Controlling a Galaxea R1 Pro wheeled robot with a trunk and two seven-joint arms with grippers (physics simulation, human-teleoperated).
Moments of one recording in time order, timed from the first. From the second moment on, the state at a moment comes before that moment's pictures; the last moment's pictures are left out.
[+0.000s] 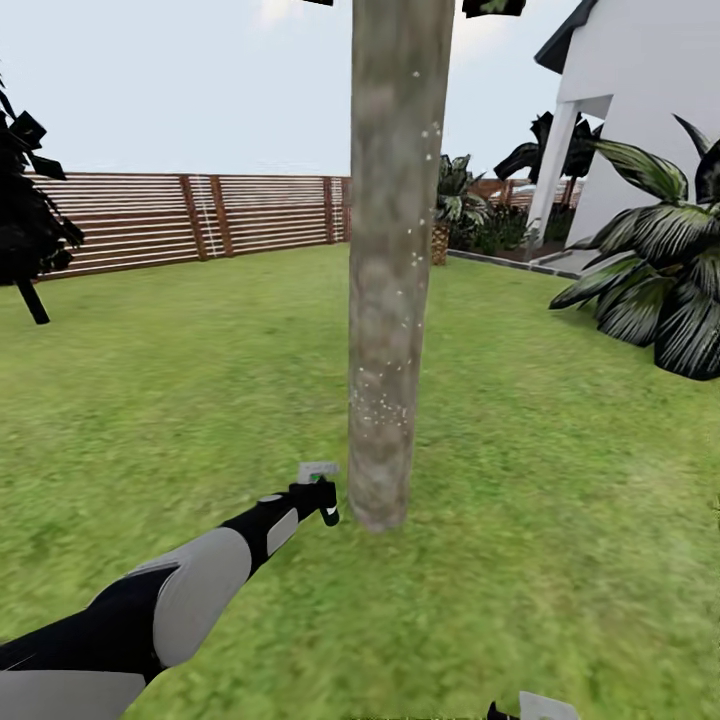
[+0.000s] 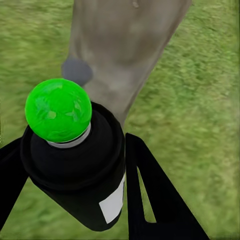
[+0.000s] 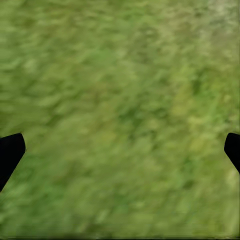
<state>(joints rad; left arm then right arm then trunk) -1.03 -0.17 0.26 -0.03 -0.17 -0.03 -0.17 -0.43 0.02 -0.09 0.01 -0.02 -0.40 -0.29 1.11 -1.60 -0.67</state>
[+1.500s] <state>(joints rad) -1.02 -0.17 0.26 -0.03 -0.17 -0.03 -0.17 -0.43 0.02 -0.09 0.01 -0.02 -0.40 -0.30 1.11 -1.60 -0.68</state>
